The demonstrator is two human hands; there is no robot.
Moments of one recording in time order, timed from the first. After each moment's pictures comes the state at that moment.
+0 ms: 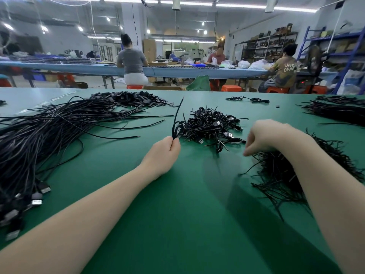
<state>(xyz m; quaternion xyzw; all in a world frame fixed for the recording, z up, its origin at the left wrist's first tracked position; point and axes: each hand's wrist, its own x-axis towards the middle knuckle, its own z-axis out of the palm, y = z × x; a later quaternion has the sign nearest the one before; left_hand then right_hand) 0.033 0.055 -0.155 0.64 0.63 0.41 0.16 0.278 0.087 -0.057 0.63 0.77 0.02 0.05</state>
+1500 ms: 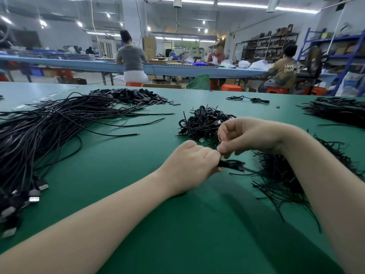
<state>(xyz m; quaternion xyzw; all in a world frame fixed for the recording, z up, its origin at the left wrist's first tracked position) 0.082 0.022 -0.144 0.83 0.33 0.29 -0.33 0.262 0.071 -0.056 0.36 0.79 -0.48 -0.13</state>
